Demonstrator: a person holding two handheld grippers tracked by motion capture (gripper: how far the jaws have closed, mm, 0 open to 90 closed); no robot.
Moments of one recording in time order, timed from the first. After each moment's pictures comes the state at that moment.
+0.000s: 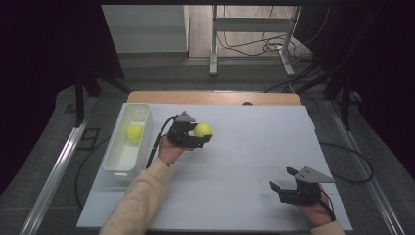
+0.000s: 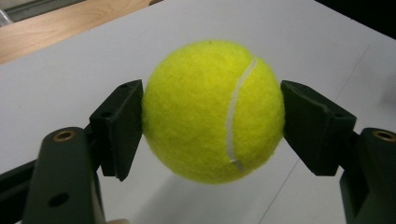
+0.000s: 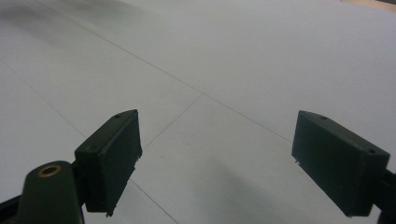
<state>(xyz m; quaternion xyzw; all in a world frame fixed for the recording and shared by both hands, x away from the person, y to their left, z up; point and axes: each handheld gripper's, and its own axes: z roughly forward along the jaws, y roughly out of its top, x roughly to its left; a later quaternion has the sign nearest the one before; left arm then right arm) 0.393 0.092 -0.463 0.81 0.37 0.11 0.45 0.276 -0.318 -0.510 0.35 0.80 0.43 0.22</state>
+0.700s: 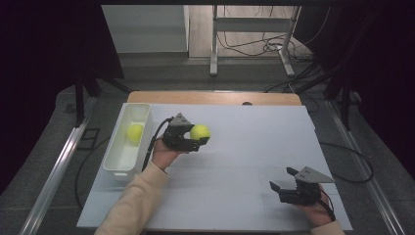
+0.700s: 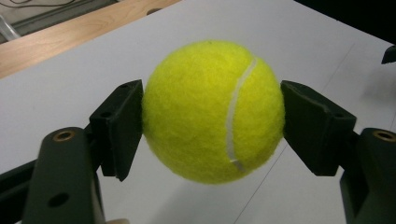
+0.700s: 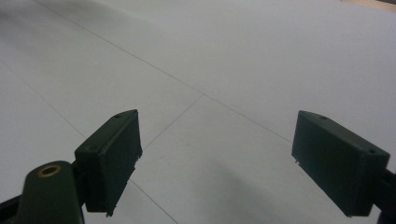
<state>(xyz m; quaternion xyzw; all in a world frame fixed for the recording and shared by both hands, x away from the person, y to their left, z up) 0.373 0.104 -0.452 0.80 0.36 0.12 0.46 0.276 -0.318 -0.510 0.36 0.80 0.43 0.22</state>
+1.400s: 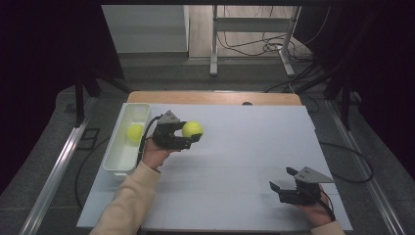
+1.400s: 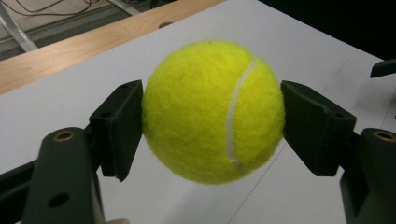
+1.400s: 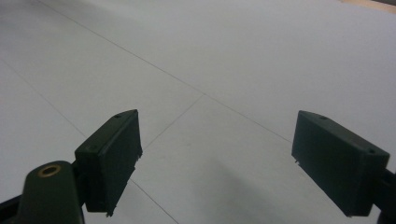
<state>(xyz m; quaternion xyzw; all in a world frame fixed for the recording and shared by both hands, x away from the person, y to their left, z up) 0.364 0.126 -0.436 0.79 0.37 0.13 0.47 0.275 -0.317 -0.509 0.35 0.80 0.43 0.22</state>
